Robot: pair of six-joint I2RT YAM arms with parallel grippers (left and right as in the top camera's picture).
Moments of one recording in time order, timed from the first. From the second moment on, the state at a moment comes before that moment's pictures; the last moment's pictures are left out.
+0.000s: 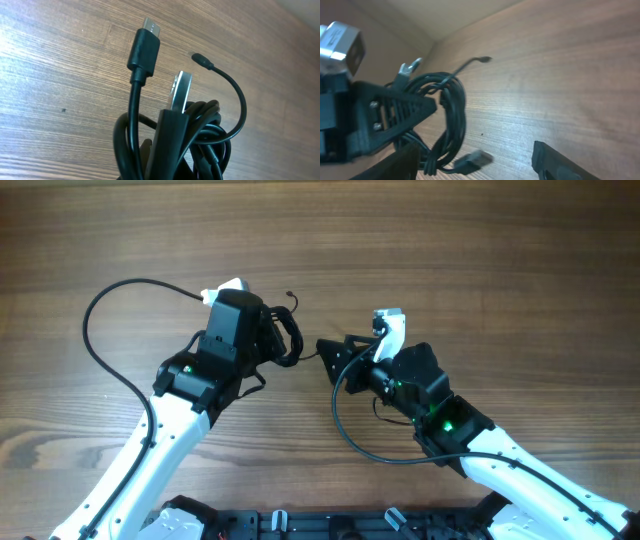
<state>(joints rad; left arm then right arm) -0.41 1.24 0.96 -0.57 -0.05 -0.72 0.68 1.21 0.56 0.32 -0.10 0.68</state>
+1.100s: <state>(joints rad) -0.58 1.25 0.96 -0.55 0.05 -0.79 0.68 1.11 0.56 0.16 -0.22 0.44</state>
